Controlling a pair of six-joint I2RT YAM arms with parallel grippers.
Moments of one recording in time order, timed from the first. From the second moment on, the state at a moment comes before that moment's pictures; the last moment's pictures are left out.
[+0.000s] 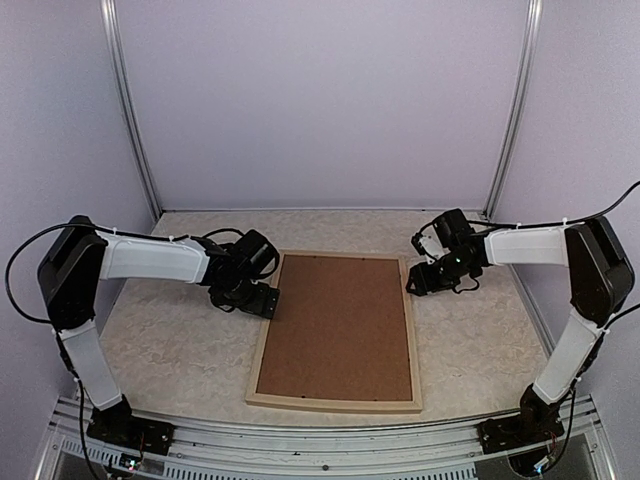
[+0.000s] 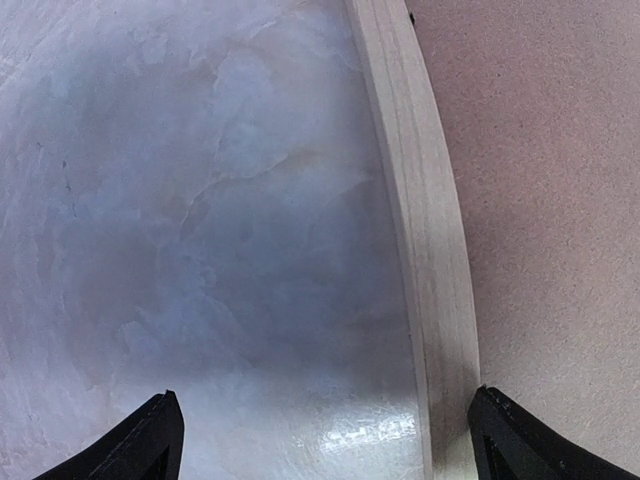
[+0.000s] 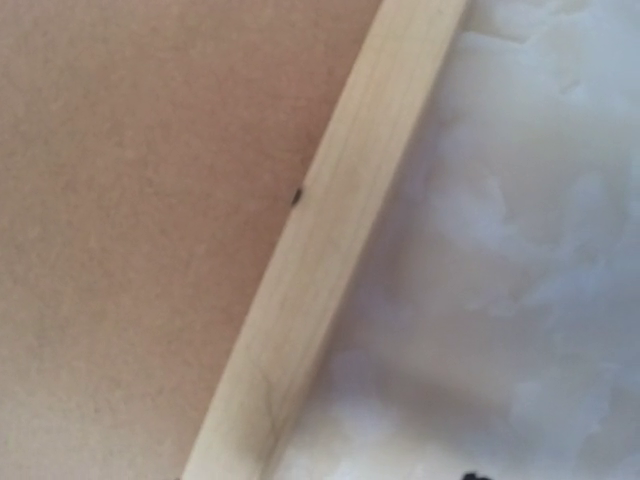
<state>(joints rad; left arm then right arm) -0.73 1.81 1.14 -0.52 -0.29 -0.42 0.40 1.72 1.06 -0.35 -0.14 0.11</state>
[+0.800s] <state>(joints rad) -0.83 1.91 1.28 -0.66 -0.48 -0.43 0.40 1.72 1.03 -0.34 -0.13 0.11</state>
